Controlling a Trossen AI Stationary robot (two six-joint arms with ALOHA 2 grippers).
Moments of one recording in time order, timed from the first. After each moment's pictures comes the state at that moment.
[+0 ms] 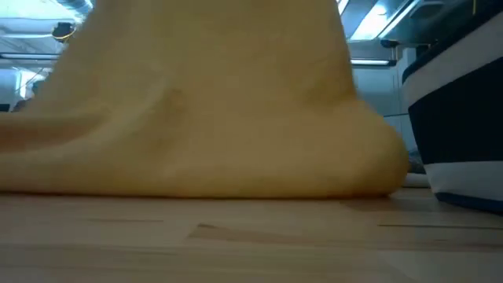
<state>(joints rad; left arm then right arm) -0.69 1.06 1.50 -1.49 -1.29 -0.29 0.41 1.51 1.73 -0.86 0.67 0.44</state>
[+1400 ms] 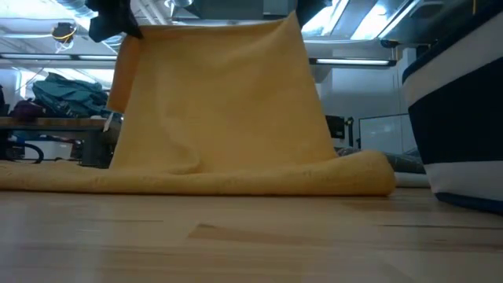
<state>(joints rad) -0.18 1.05 1.09 -1.34 -1.29 -0.10 -0.01 1.62 1.73 -1.03 0.67 -0.06</state>
